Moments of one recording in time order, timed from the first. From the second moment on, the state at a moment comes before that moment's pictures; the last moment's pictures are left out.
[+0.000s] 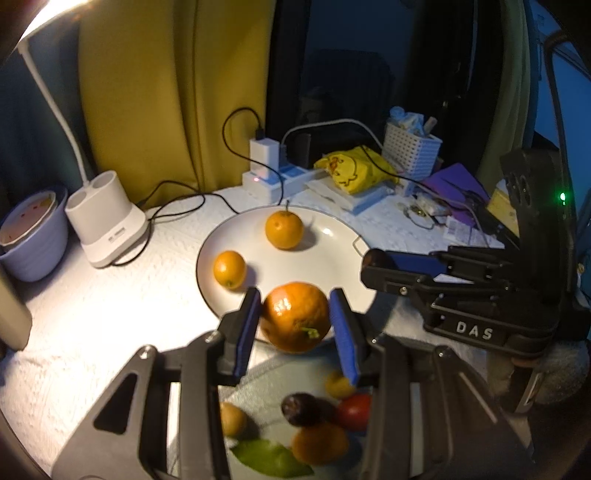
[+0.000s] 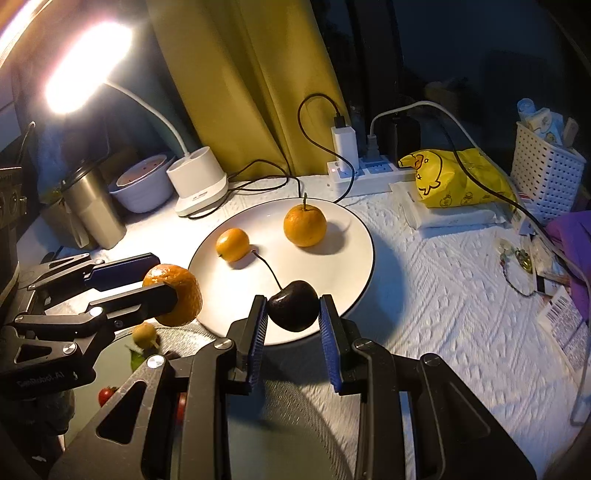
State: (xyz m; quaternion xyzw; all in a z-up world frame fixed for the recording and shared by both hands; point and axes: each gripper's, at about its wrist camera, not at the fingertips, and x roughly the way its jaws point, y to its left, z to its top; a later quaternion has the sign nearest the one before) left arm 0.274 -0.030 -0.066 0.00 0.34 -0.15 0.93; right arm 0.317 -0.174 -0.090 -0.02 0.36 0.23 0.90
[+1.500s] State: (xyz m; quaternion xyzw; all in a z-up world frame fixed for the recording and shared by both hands) left arm 0.329 -0.011 -0.053 -0.03 0.32 -0.13 0.94; right arm 0.353 -0.162 -0.081 -0.04 0.36 0.20 0.91
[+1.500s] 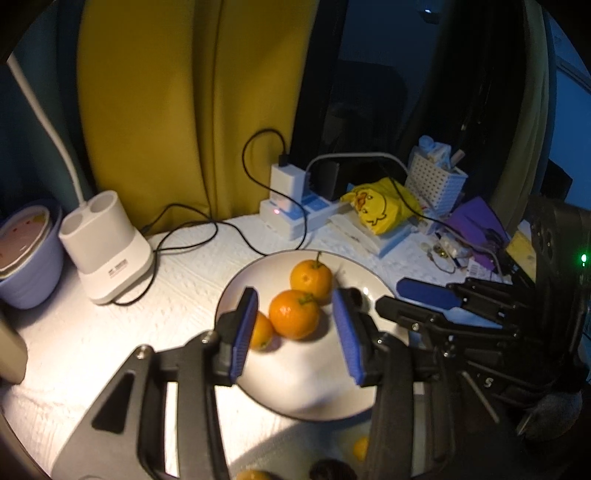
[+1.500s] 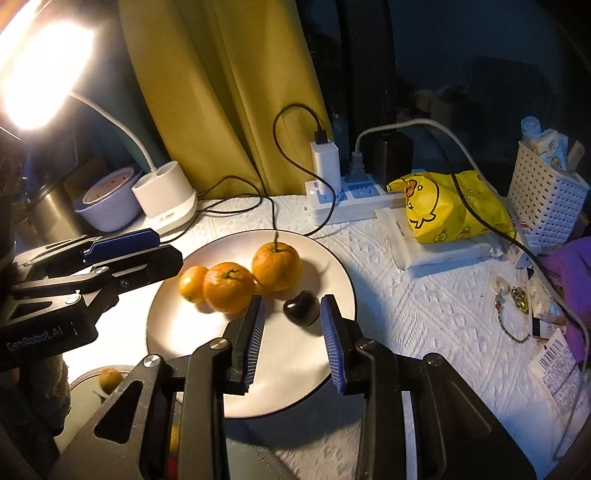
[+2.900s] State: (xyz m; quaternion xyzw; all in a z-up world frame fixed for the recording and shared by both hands) left arm 0.183 0.007 -0.059 -0.06 0.32 -0.11 0.94; right arm 0.219 -0.149 -0.078 -0.03 0.36 0.23 0.90
